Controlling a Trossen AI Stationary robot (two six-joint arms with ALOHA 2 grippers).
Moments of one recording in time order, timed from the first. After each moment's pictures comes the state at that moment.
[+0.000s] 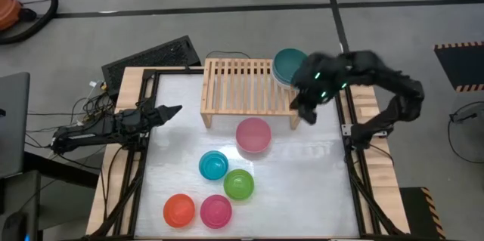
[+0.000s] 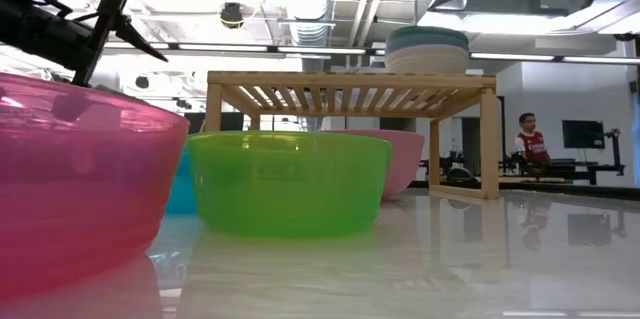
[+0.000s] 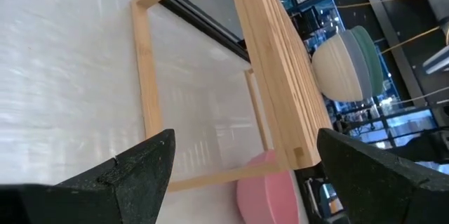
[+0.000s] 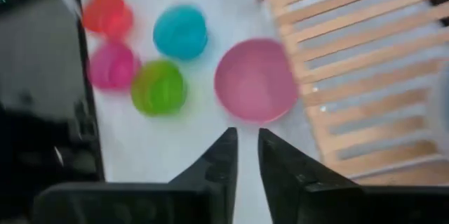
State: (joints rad) left arm 0.11 0.06 0.20 -0.40 -0.50 -1.23; right arm -0.08 1.47 1.95 -1.42 -0.10 0.28
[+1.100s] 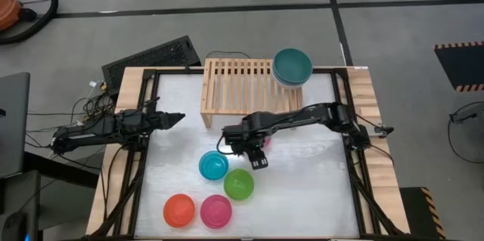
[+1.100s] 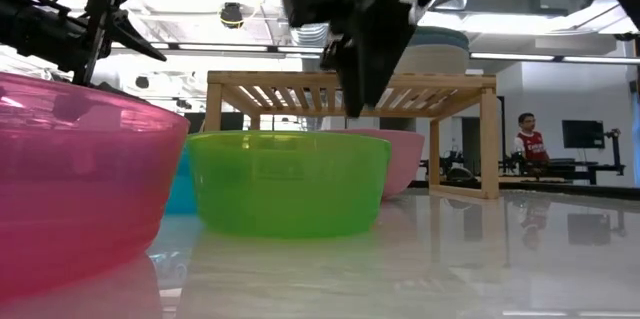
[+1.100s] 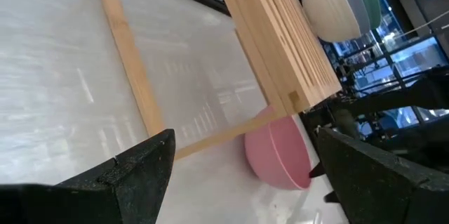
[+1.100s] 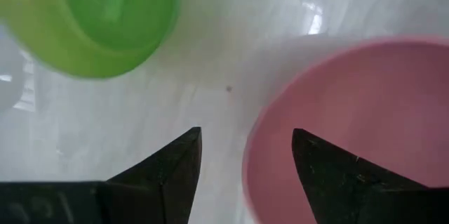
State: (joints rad) left arm 0.11 0.06 0.20 -0.42 -0.35 -1.07; right arm 0.10 2.16 1.94 -1.24 -0.10 -0.14
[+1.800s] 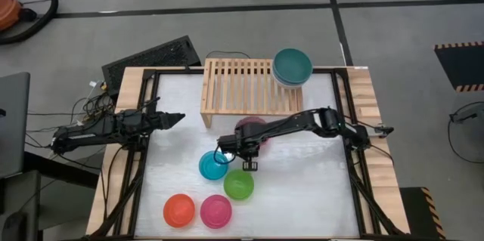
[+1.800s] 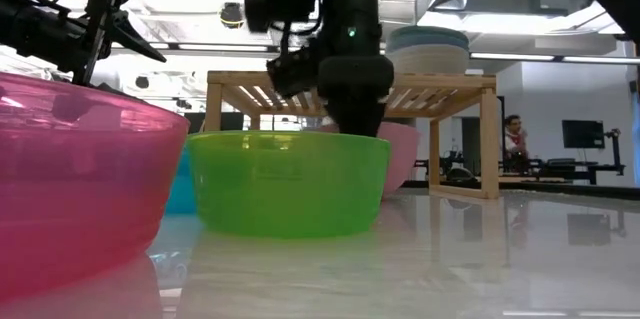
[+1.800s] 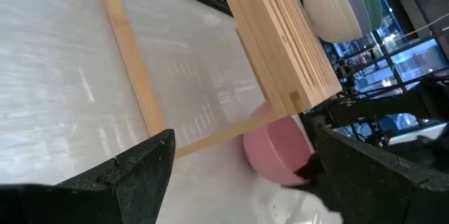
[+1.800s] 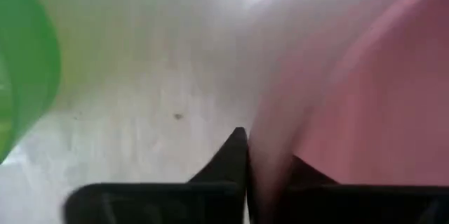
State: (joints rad) left arm 0.11 0.06 0.20 -0.42 -0.35 -1.08; right arm 0.11 2.29 1.95 -1.22 0.05 0.18
